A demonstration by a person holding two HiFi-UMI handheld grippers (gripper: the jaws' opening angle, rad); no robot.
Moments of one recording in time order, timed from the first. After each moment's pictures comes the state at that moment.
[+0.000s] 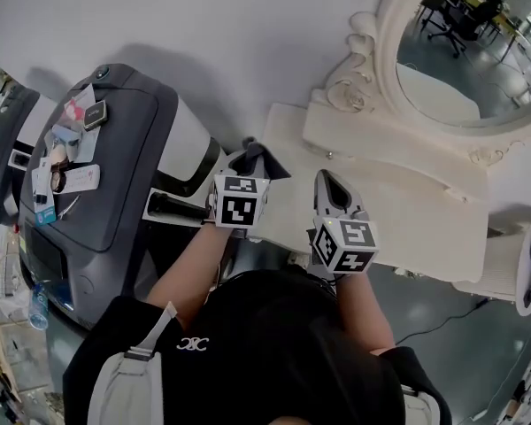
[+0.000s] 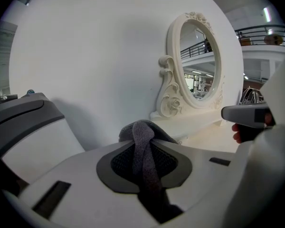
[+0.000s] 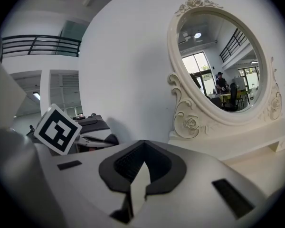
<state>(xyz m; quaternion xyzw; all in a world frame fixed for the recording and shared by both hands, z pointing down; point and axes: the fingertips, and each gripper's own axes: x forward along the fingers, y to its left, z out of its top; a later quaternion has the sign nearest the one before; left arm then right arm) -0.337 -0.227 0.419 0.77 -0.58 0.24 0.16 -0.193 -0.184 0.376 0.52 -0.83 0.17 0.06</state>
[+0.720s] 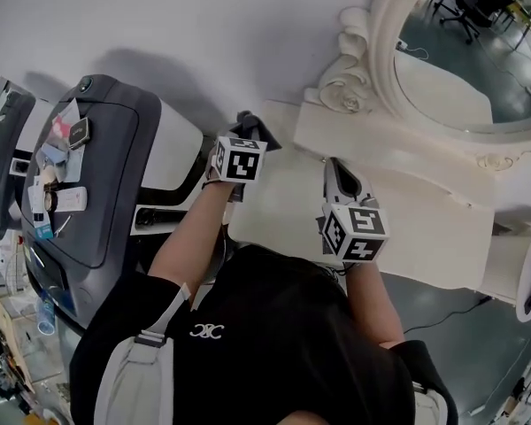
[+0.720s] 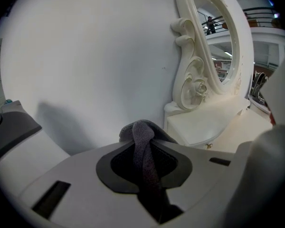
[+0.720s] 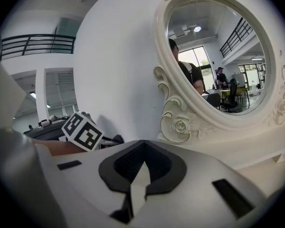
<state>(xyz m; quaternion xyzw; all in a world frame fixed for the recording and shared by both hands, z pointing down) -0.336 -0.343 0.465 0.73 -0.59 0.32 0.15 -0.147 -0.251 0.385 0.52 -0.83 0.18 0.08</state>
